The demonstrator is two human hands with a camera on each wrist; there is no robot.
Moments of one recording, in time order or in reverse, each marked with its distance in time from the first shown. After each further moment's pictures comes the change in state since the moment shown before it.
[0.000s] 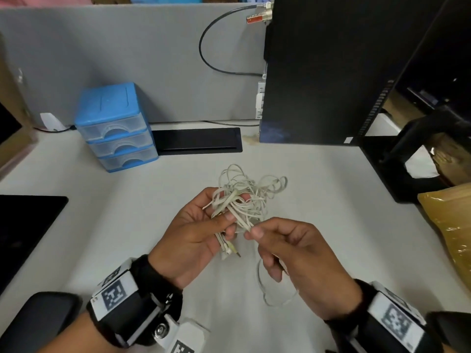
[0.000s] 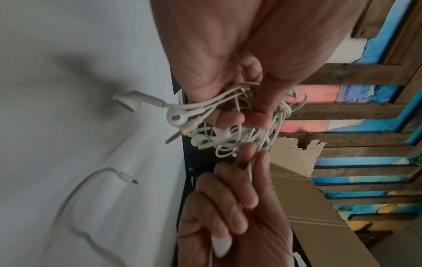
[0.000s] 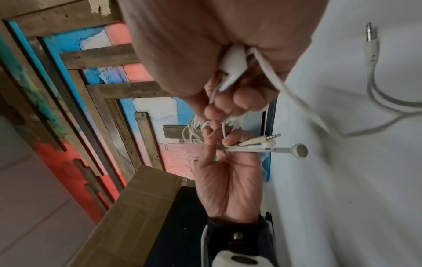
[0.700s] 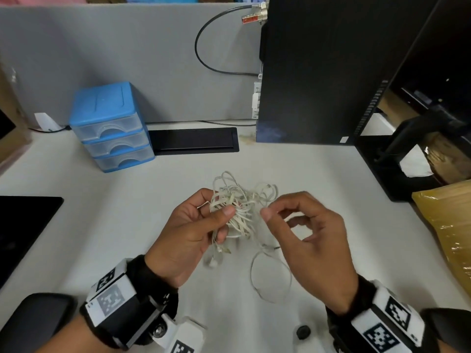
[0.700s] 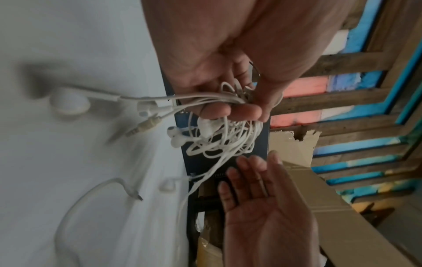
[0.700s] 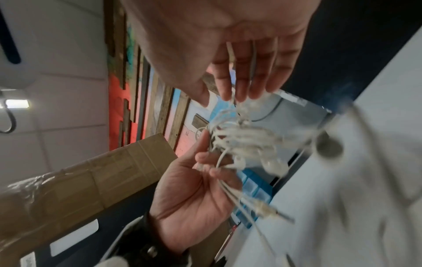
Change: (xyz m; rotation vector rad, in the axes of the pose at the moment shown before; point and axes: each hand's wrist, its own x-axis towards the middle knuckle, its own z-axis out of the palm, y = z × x) left_hand 0.000 0.001 0.000 0.180 0.076 -0.010; right_hand 0.005 0.003 -0.010 -0.475 0.386 -0.514
